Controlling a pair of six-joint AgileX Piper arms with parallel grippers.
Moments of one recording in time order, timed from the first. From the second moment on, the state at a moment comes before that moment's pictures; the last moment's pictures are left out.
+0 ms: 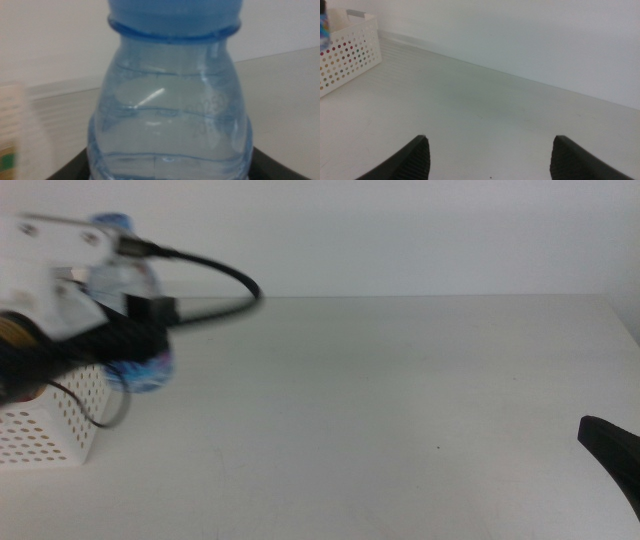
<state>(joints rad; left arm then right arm) -0.29 1.08 -0.70 -0.13 0.01 0.11 0.50 0.48 -0.44 -0.13 0.26 0.13</state>
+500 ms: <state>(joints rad) -0.03 1.08 -0.99 -0.11 0.44 0.16 0.50 0.48 -0.44 -0.13 0.26 0.13</state>
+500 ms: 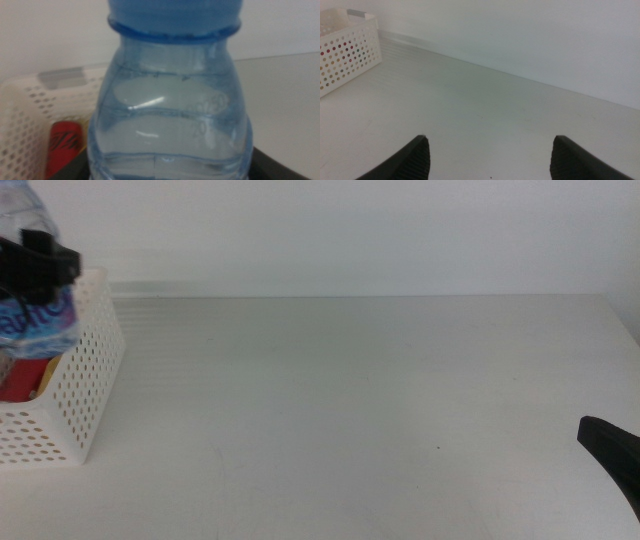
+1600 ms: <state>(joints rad) 0.27 1.76 -1.47 -0.15 0.80 0.38 0.51 0.48 -0.44 -0.13 0.26 0.13</state>
